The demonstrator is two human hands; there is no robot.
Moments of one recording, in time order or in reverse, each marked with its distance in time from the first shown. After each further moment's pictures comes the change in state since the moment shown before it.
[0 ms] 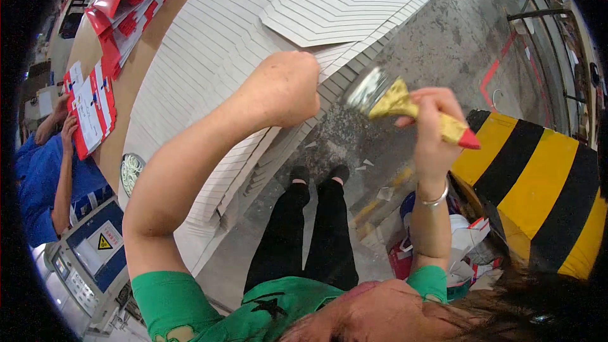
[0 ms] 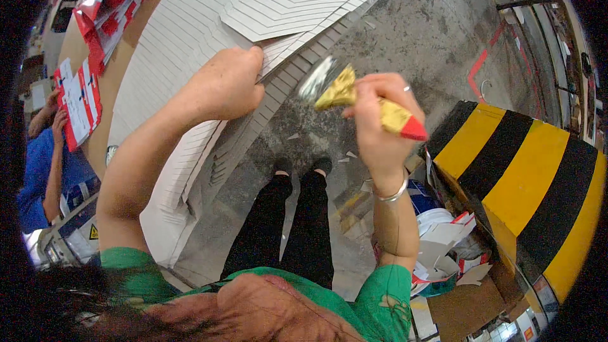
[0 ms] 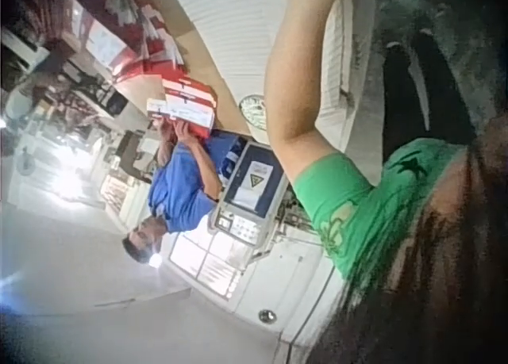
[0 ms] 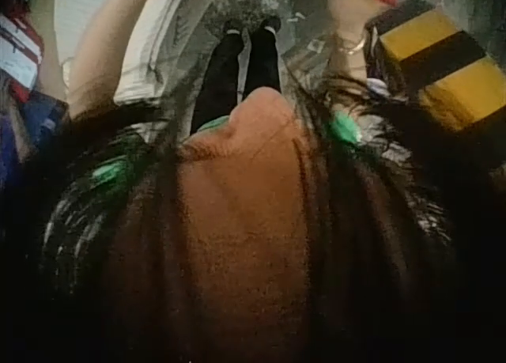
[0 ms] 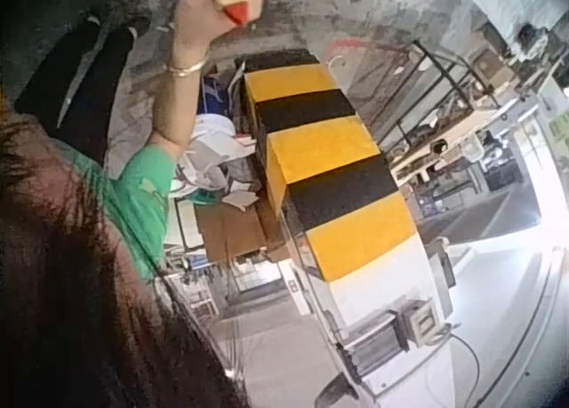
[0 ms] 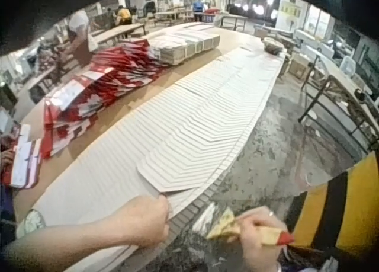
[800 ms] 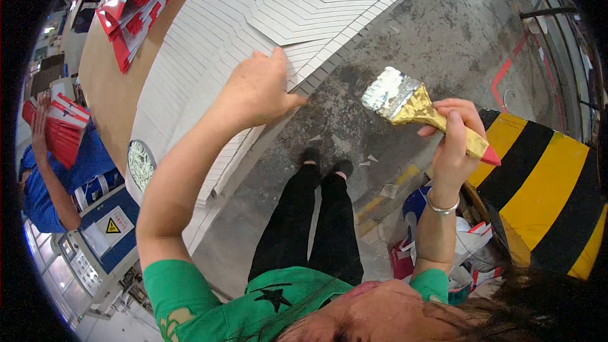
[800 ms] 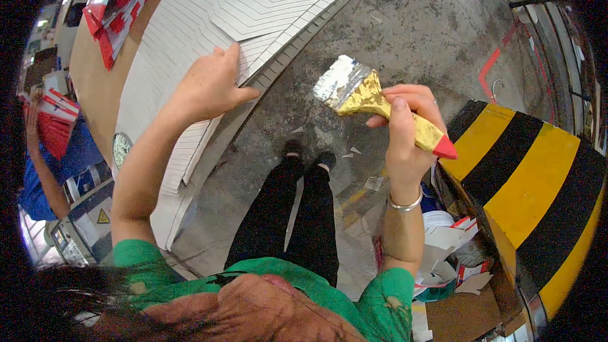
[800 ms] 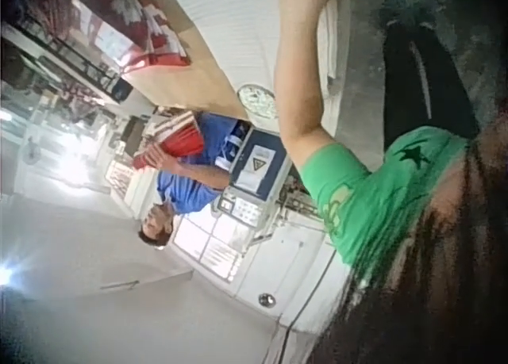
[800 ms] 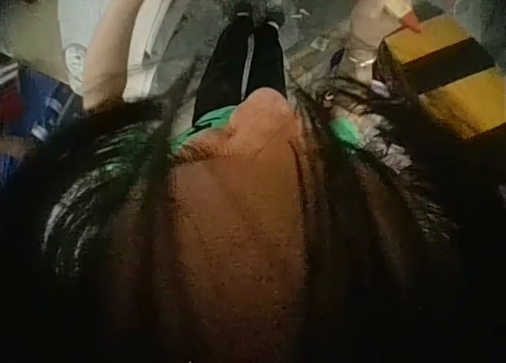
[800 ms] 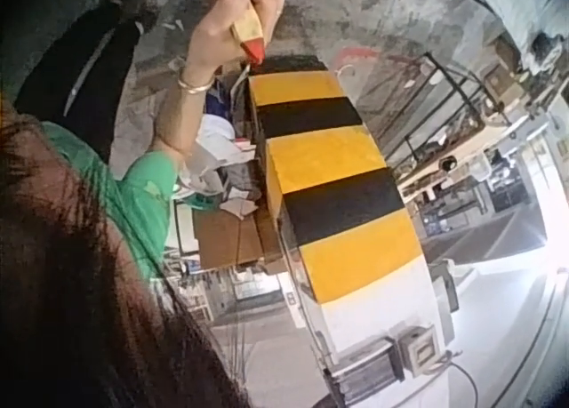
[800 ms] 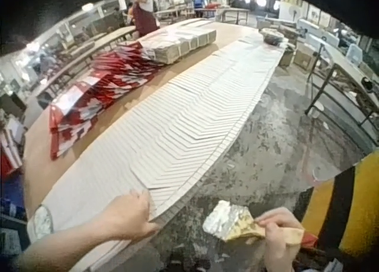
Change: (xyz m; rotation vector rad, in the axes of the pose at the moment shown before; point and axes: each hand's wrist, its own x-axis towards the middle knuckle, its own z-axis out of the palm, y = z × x) left_hand -0.002 0.012 0.026 0.075 0.004 -0.213; right_hand -0.001 0.001 -0.073 0.051 -0.015 -0.058
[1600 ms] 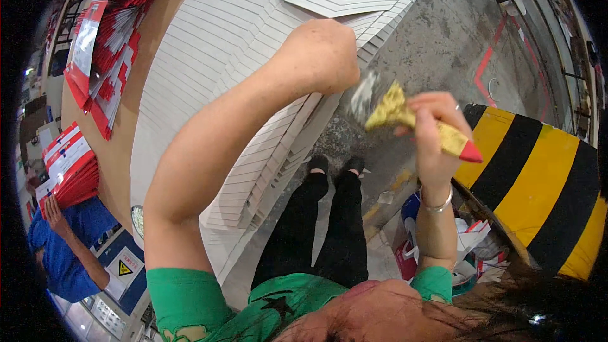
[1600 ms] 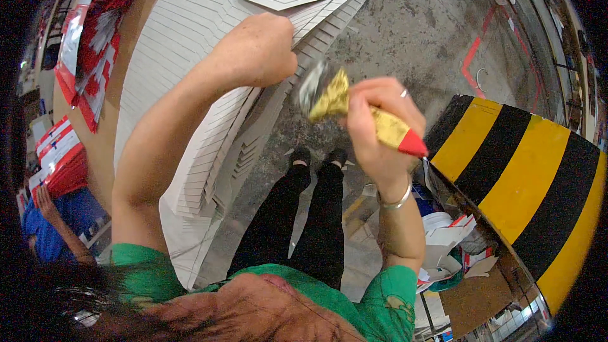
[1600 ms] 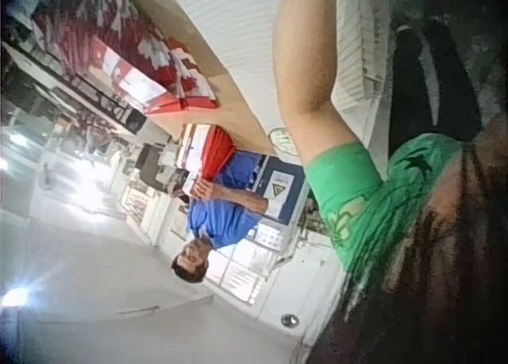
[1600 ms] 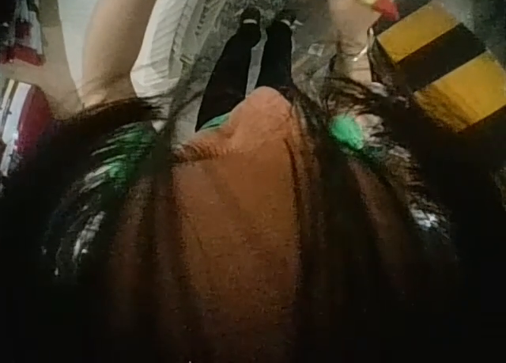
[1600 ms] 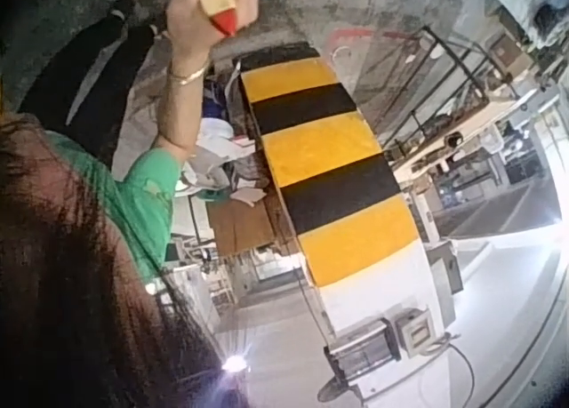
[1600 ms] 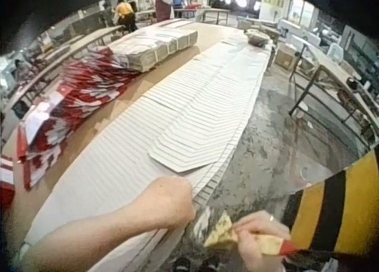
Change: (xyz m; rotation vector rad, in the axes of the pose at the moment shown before) left_hand 0.122 0.065 -0.087 -0.036 -0.014 0.289; right_hand 0.082 0.015 0.039 -0.308 -0.015 -0.107
